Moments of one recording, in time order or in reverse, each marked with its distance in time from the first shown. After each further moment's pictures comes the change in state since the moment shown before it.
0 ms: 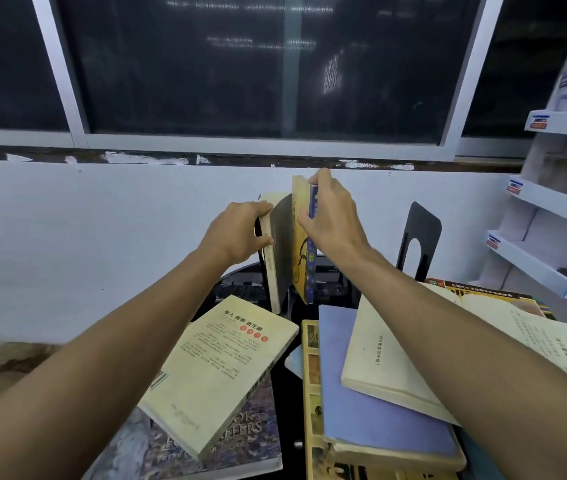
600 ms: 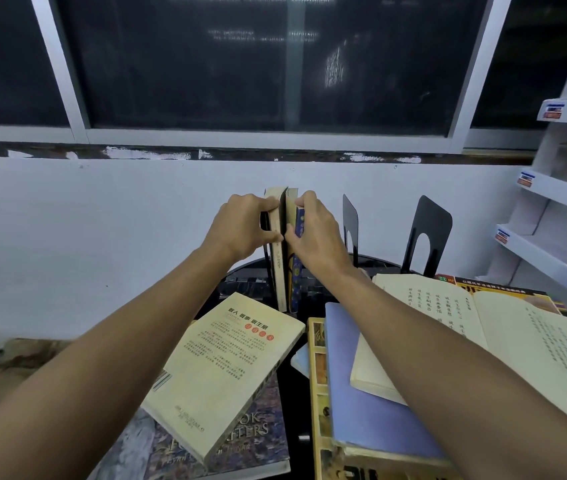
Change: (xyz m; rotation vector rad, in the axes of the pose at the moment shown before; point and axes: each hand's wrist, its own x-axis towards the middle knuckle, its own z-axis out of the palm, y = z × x) left_hand -0.001 0.005 -0.003 -0.064 0.055 -0.033; right_hand -0.021 0.008 0.047 0.174 -0.080 0.001
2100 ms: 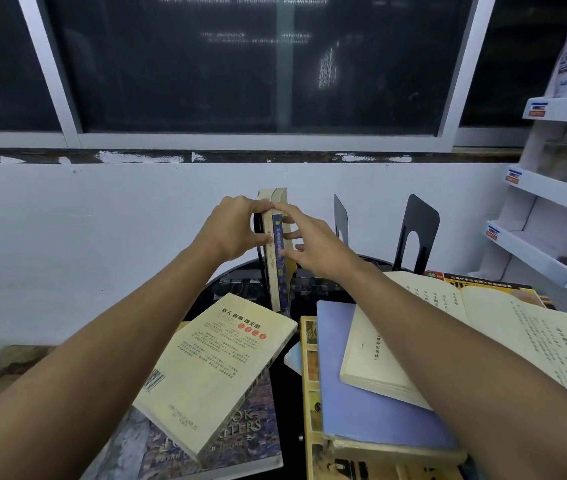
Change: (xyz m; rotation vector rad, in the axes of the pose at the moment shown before) left_hand -0.004 0.004 -0.006 -0.014 -0.051 0.066; right_hand 0.001 0.029 -0.014 0.186 -0.391 -0.029
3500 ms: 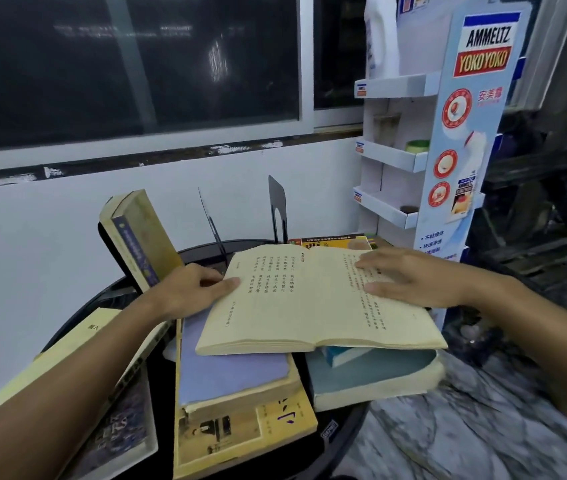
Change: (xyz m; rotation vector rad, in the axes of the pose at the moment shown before) left_hand -0.046 0.102 0.088 -0.201 -0.591 -0.015; right_hand -0.303 0.060 -0.209 -0.500 -0.237 0.385
